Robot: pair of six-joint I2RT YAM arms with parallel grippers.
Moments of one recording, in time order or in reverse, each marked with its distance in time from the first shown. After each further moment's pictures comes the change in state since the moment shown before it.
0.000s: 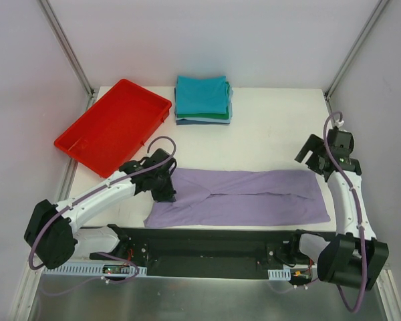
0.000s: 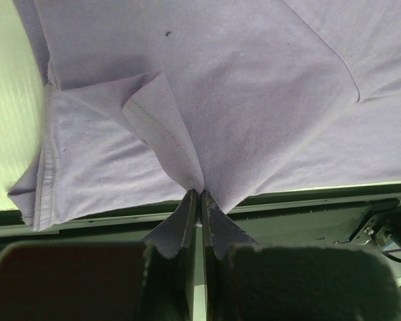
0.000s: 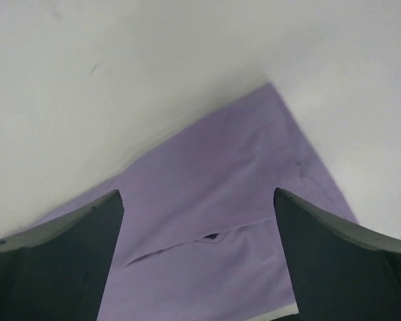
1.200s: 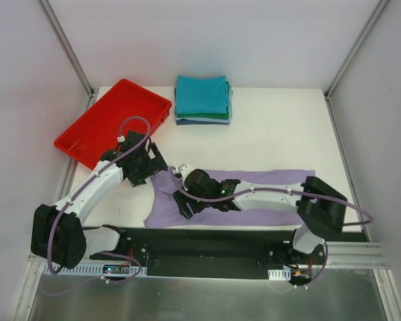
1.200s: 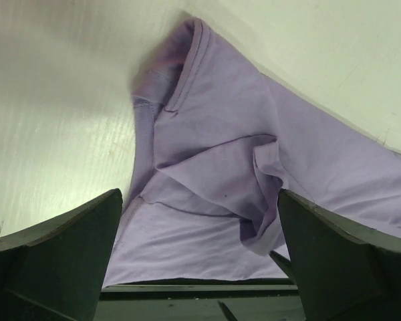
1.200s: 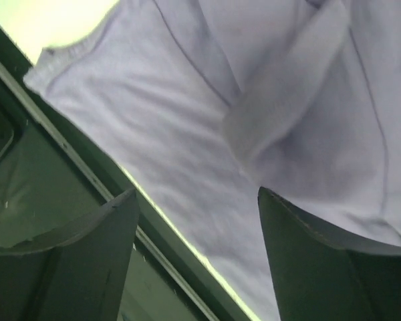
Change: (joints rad) left arm 0.359 0.059 0.051 0.107 -0.045 0.128; right arm 1.358 0.446 0.030 0.456 -0.120 0.059
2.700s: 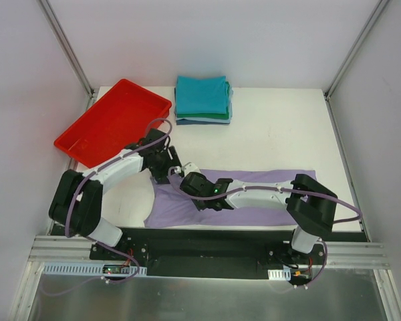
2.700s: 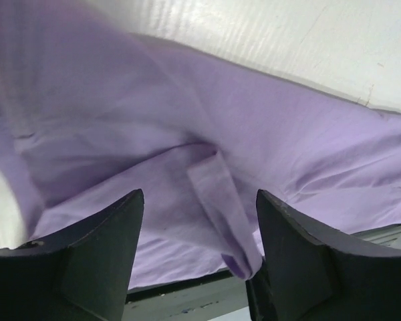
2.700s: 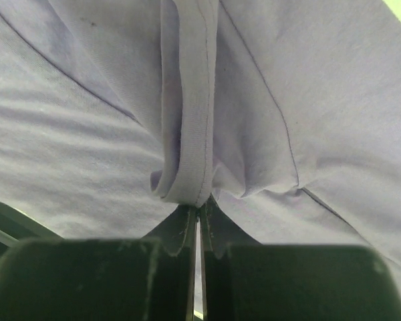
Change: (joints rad) left arm -0.081 0.216 0.024 0.155 0.188 -0.047; right arm 0.025 0.145 0.124 -0.178 0.294 0.019
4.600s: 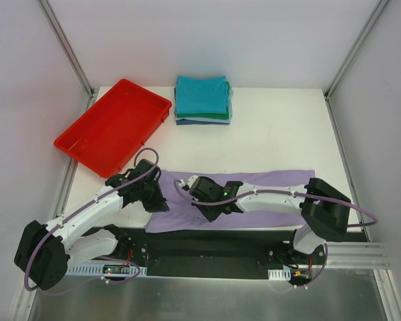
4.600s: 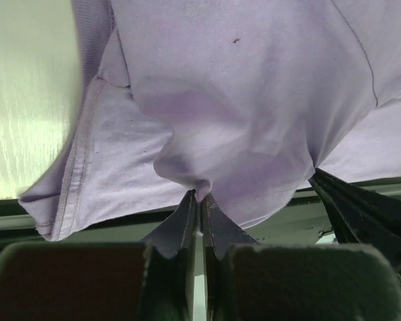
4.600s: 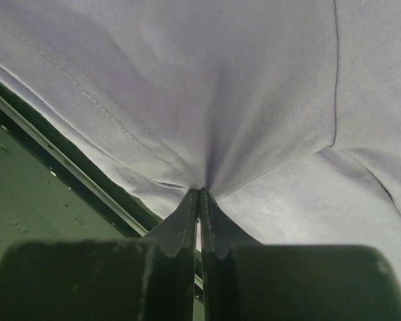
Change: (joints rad) left arm -0.155 -0.426 -0.288 -0.188 -0.018 -0.133; right arm 0.003 -0.109 -0.102 -0.095 -0.245 -0.115
